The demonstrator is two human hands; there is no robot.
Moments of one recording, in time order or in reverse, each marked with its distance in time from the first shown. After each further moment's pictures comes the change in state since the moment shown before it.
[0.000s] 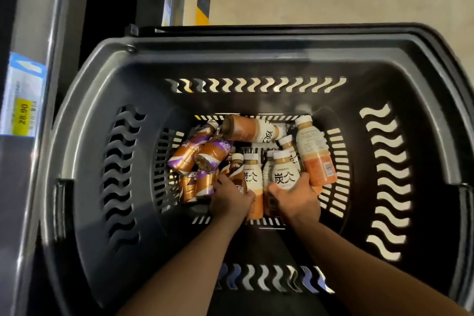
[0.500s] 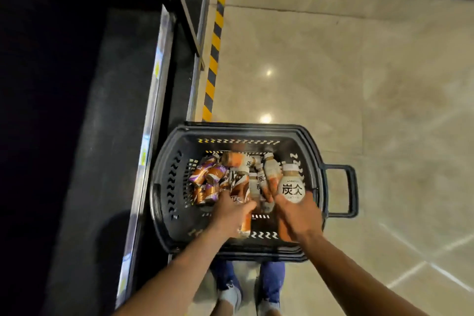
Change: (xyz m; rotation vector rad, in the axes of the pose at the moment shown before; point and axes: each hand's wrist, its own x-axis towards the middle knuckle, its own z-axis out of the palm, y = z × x) left_hand -0.267 0.068 -0.208 -0.474 -0.294 0.073; right_hand -0.231 -0.062 -0.257 0.311 -0.012 -0.022
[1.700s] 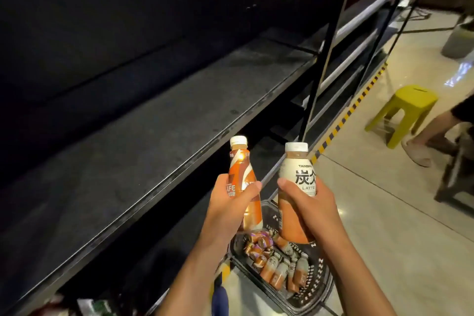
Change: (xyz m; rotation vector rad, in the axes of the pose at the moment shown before) left_hand -0.624 0.096 -0.142 -0.783 0.618 0.557; right_hand -0.496 -0.233 -0.243 0.108 -0.564 -0.897
